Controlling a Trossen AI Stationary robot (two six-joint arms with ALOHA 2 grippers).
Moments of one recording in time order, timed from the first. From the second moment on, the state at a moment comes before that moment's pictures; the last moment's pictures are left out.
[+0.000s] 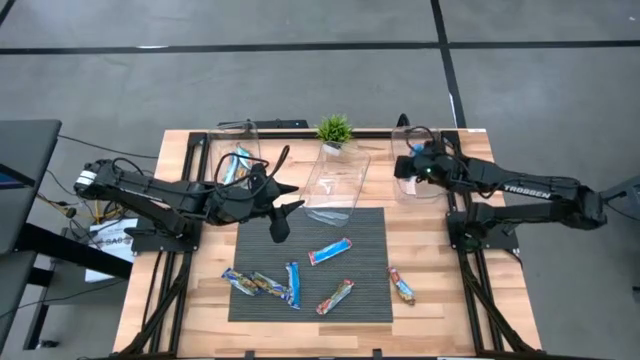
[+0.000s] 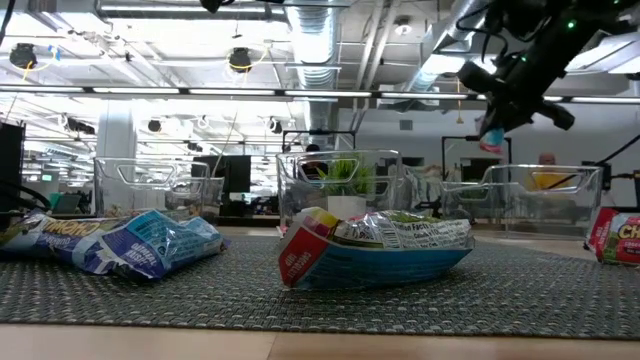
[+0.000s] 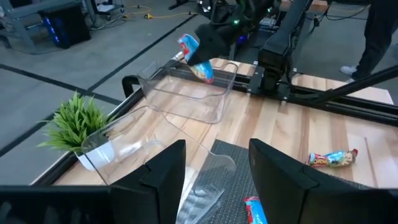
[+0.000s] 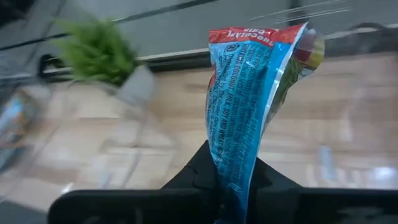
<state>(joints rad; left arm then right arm) -0.23 1.23 1.11 -0.27 -0.58 -0.25 -0.36 0.90 0.68 -0.64 0.50 0.96</state>
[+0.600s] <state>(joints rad) -0.21 1.23 1.11 -0.28 -0.56 -0.25 -0.48 0.91 0.68 -0.78 0.34 0.78</state>
